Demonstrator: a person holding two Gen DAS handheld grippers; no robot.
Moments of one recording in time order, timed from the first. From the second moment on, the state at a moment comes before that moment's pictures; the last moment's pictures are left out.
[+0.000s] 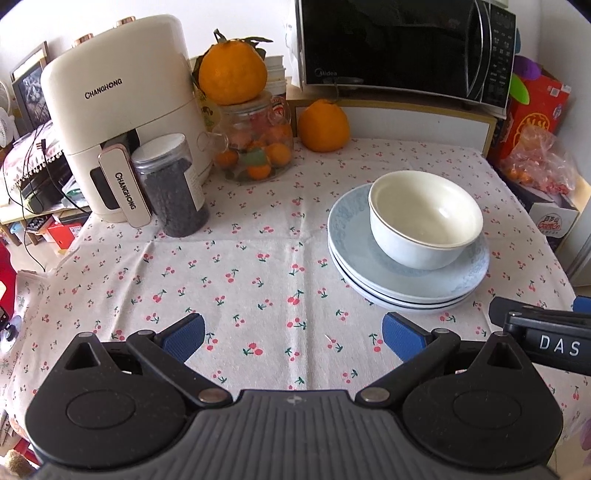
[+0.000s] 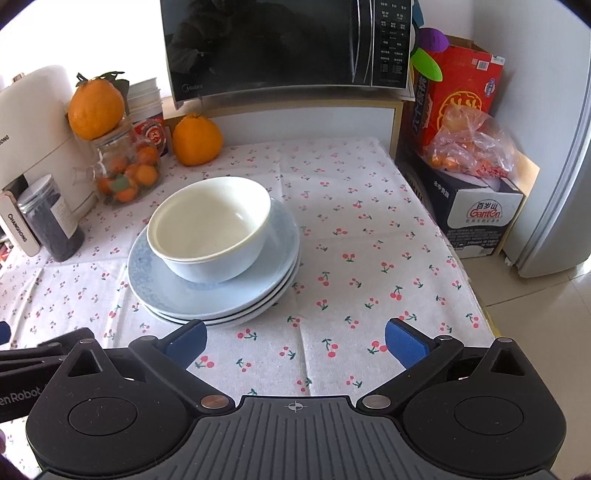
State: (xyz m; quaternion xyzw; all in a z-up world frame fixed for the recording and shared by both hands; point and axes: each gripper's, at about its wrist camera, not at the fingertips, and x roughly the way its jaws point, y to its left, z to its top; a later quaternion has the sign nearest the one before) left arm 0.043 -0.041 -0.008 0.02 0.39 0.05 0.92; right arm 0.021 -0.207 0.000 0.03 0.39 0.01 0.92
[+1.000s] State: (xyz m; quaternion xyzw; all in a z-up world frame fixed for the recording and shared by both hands) left arm 0.043 -0.041 -0.008 0.03 0.39 0.06 0.92; right arm 0.021 -0.207 -0.001 0.03 0.39 0.01 0.92
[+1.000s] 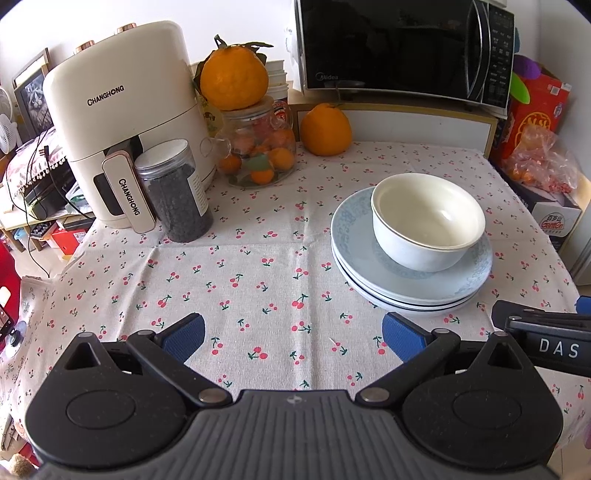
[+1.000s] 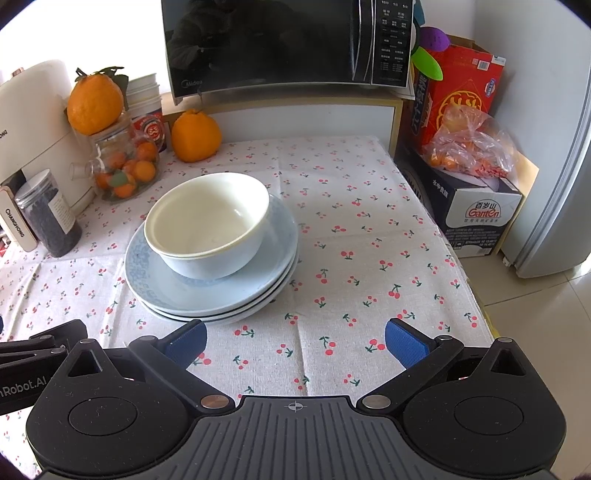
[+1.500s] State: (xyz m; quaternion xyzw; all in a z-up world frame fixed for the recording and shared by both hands) left arm 0.043 -0.043 -0.007 0.03 0.39 0.06 0.92; right arm 0.021 -0.208 -0.002 0.03 0.39 0.01 0.92
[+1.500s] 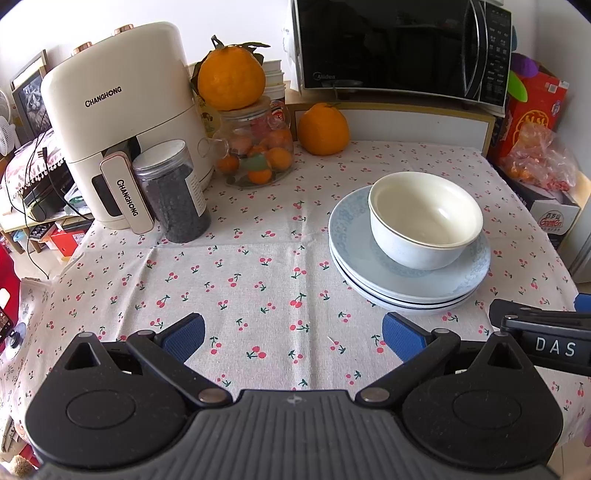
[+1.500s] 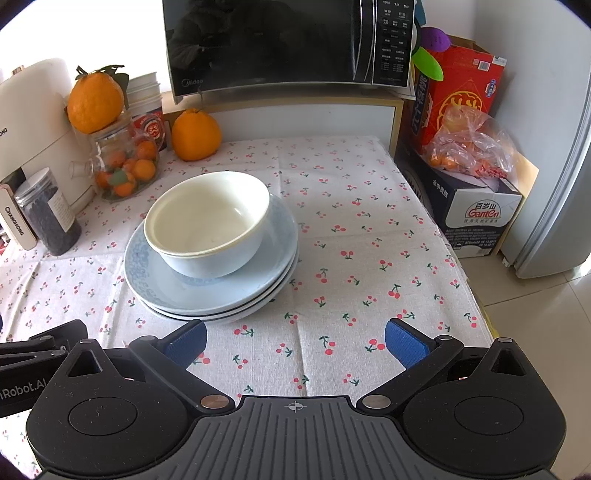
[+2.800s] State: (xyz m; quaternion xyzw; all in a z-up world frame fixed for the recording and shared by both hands) left arm 0.041 -0.045 -0.008 0.03 0.39 0.06 0.92; right arm 0.021 -0.207 -0.002 0.03 0.39 0.01 0.92
